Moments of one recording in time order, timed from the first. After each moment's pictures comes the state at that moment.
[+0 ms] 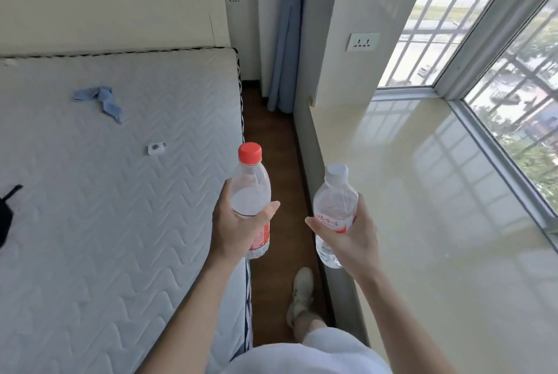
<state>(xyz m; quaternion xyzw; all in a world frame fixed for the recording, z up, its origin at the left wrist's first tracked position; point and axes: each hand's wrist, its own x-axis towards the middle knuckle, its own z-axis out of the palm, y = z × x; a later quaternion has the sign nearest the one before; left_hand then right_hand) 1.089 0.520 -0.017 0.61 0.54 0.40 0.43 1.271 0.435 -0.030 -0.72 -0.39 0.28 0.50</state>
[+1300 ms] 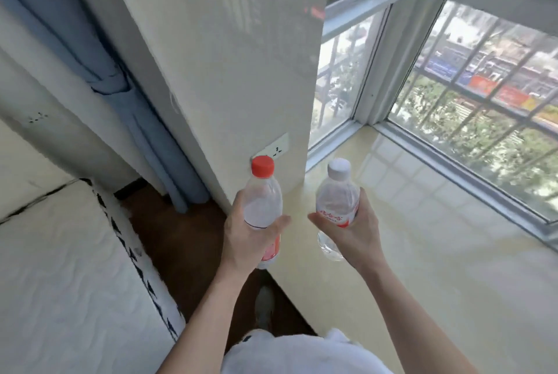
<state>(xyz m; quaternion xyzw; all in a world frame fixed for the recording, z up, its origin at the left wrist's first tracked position) 1.504 1.031 -0.028 0.76 0.28 0.24 0.54 1.620 0.872 -0.041 -0.78 -0.14 0.15 0.59</state>
